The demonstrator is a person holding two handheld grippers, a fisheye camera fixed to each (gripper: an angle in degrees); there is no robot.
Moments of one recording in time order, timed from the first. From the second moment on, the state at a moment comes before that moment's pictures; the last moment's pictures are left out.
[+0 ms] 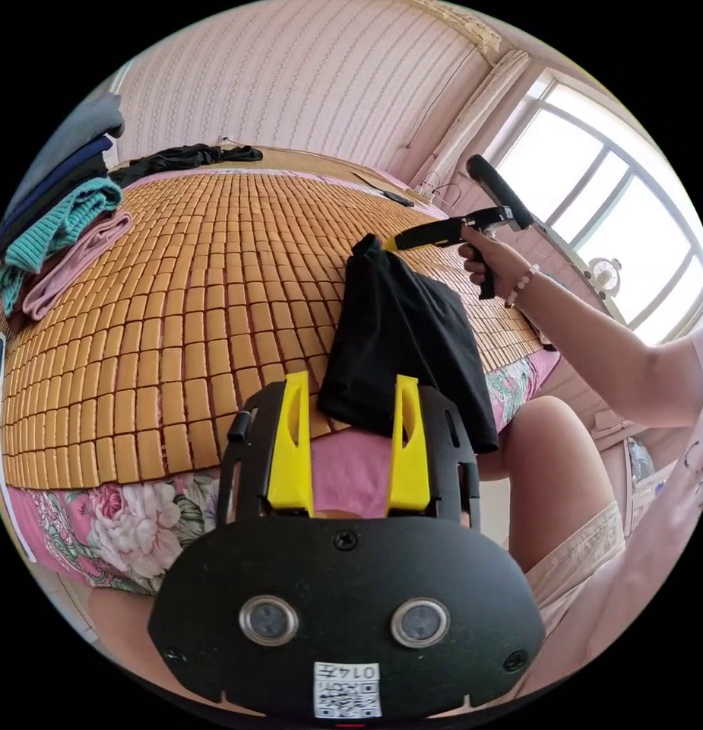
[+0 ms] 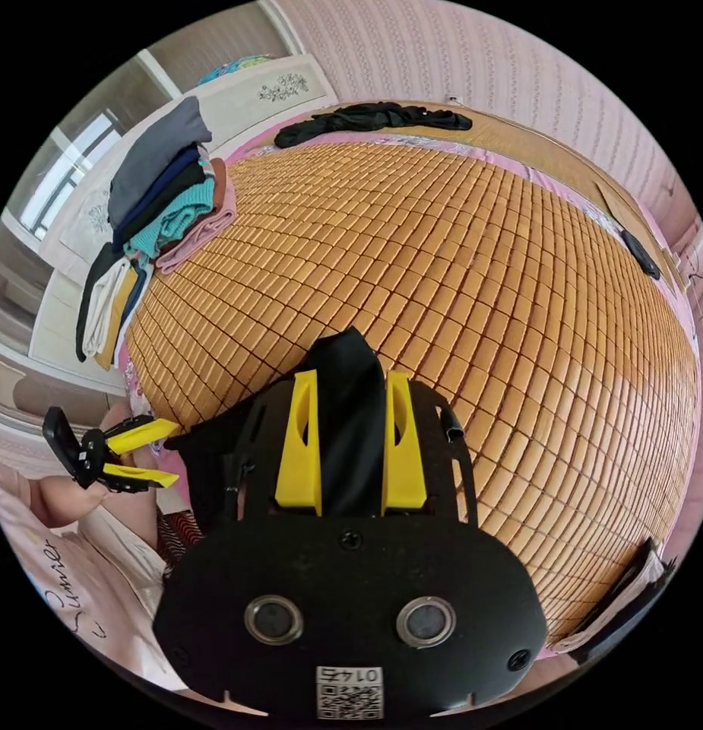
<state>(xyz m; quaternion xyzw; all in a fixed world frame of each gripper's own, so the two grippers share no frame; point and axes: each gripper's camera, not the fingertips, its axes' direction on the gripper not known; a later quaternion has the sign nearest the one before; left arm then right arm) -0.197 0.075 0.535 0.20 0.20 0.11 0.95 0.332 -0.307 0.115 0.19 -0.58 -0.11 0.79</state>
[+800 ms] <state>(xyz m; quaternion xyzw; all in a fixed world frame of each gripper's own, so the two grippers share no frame) -0.095 0.151 0.450 0.30 0.11 0.29 0.90 0.463 -0.057 0.111 0.38 -0.63 0.06 0.68</state>
